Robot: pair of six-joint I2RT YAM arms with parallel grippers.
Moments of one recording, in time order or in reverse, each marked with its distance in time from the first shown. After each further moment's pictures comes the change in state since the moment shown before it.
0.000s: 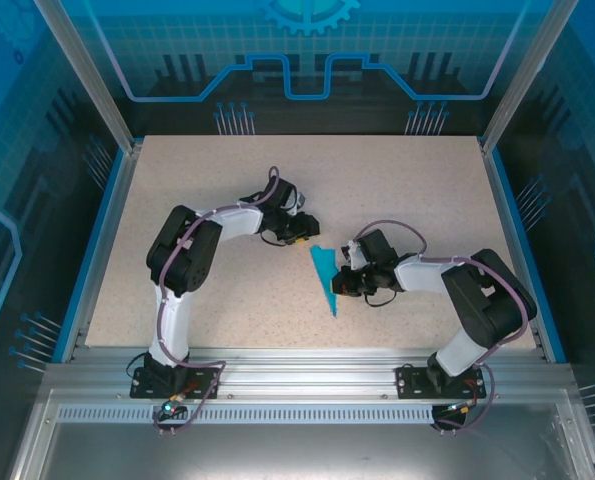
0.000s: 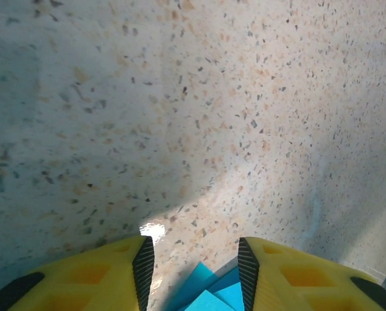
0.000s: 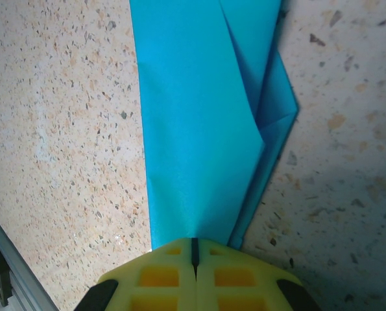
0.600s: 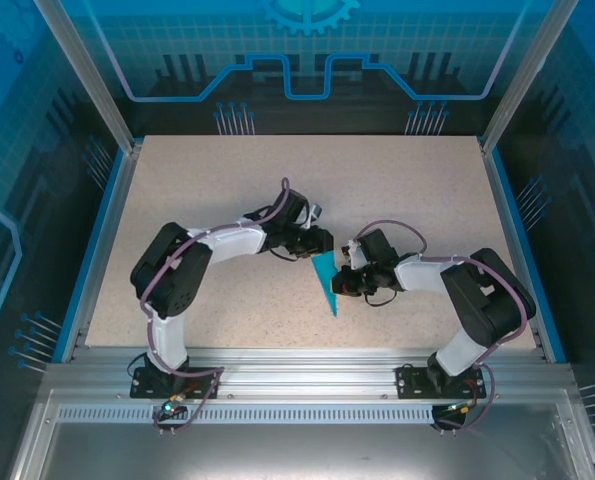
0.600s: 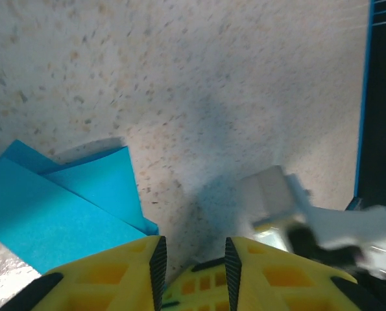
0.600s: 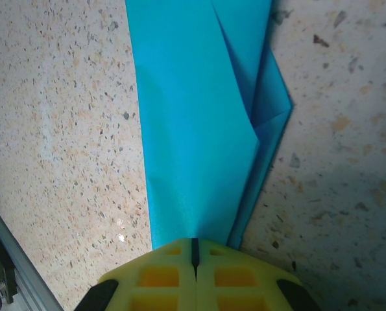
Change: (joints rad) left arm -0.143 -0.172 -0.172 0.110 0.028 -0.081; right arm -0.005 0.006 0.002 0.006 -0.018 0.001
